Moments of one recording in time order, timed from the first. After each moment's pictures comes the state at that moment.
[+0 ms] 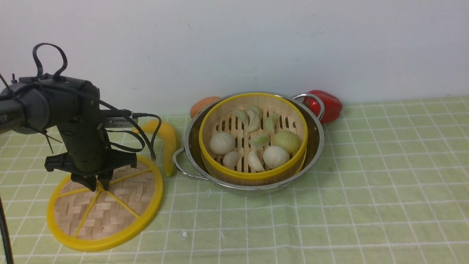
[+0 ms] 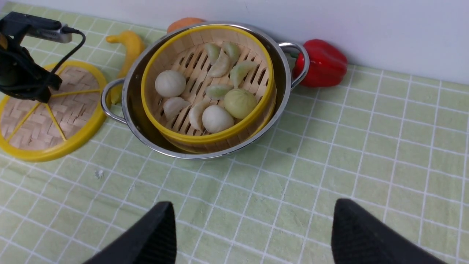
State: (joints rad) right arm 0.37 0.93 -1.34 0.07 1.24 0.17; left arm -0.04 2.00 -1.38 0.22 0.95 -0.31
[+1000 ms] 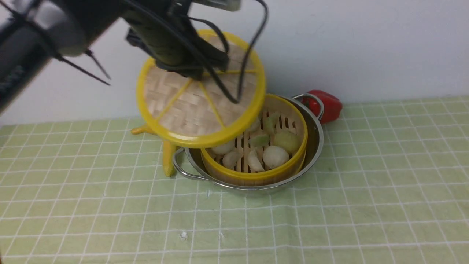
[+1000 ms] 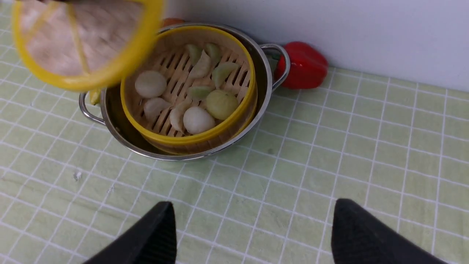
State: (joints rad) right arm 0.37 0.93 -1.34 0.02 1.24 0.18; left arm -0.46 1.94 -1.94 0.19 1.10 -0.07
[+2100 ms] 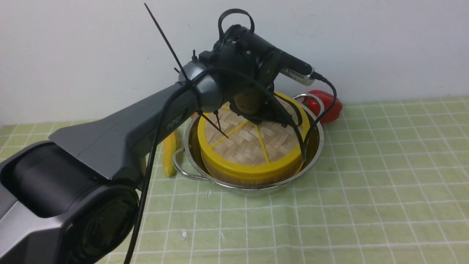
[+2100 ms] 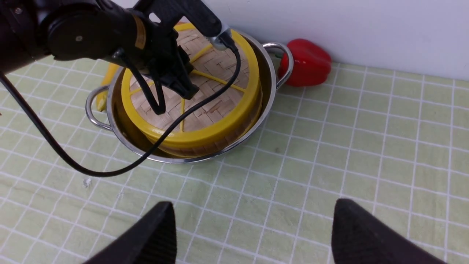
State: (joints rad) right arm 0.37 0.93 -1.34 0.03 1.24 0.22; left arm -0.59 2.28 -2.08 0.33 1.01 -0.13
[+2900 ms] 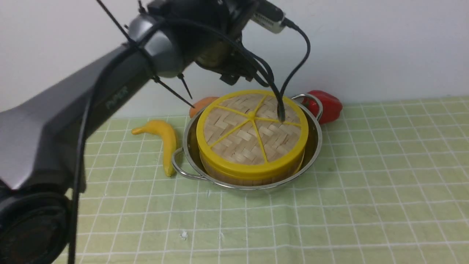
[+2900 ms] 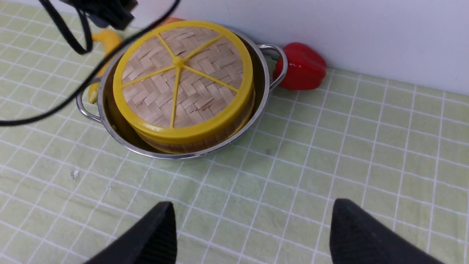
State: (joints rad) right arm 0.37 0.93 -1.33 0.02 1.23 0.15; left arm -0.59 2.06 -2.09 0.60 1.20 -0.24
